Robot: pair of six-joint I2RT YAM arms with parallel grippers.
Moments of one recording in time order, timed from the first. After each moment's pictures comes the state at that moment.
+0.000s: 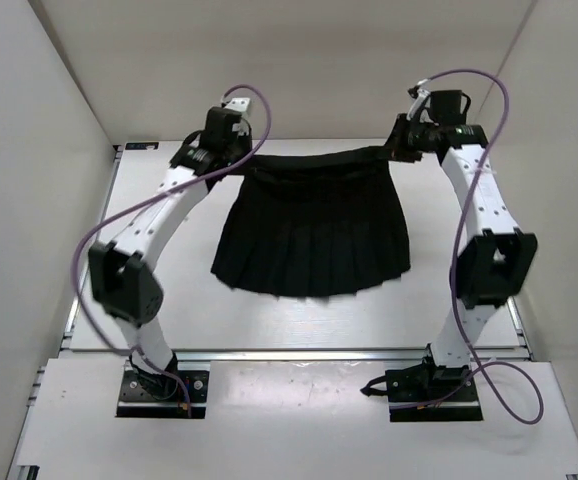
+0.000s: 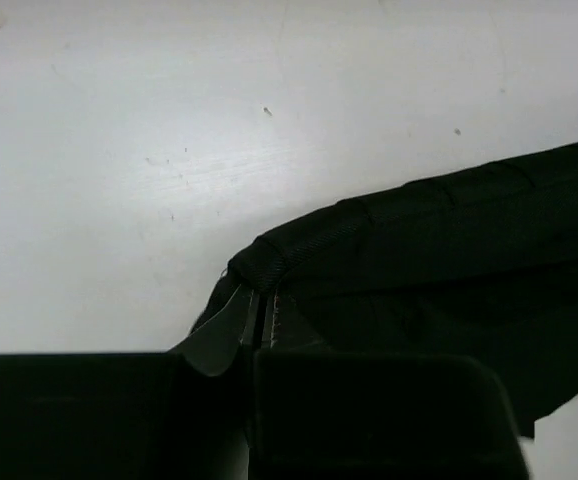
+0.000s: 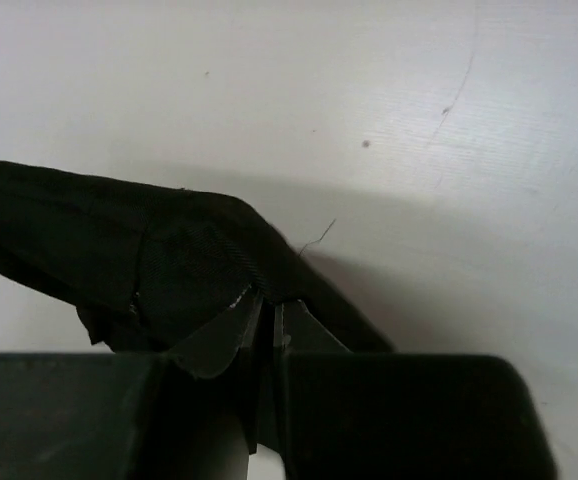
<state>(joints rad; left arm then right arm) -0.41 1.68 1.68 -0.56 -0.10 -0.26 0.04 1.76 1.80 -0.70 -0.46 0.21</state>
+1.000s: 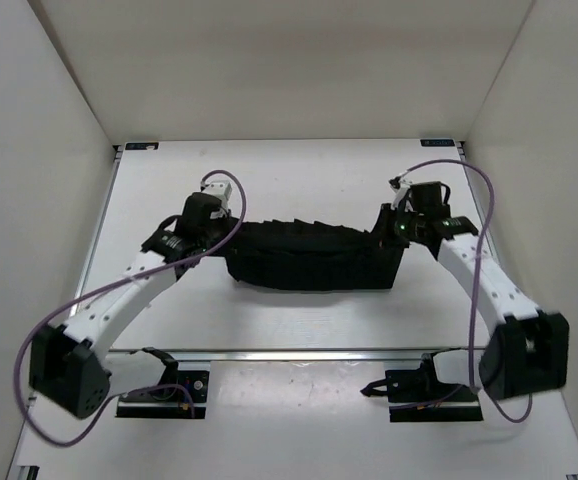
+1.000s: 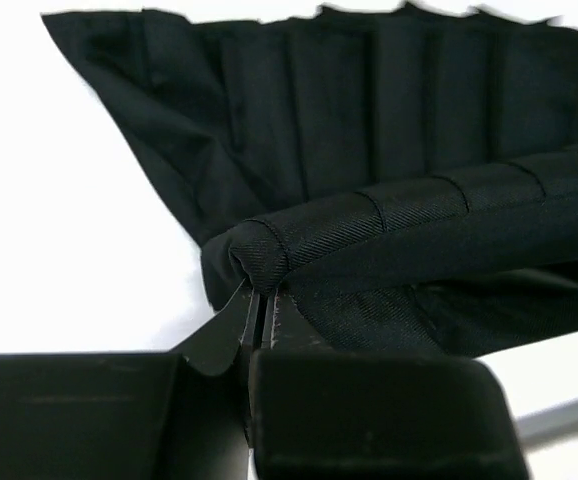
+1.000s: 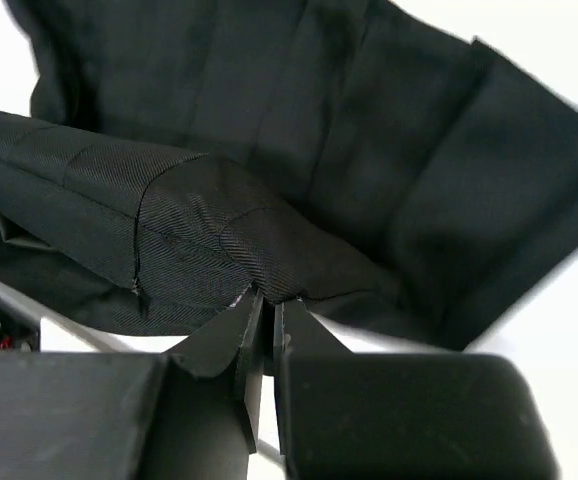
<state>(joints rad) -0.50 1.17 0.96 -0.51 -0.10 -0.36 0.18 1.22 0.96 -0.56 -0.39 0.27</state>
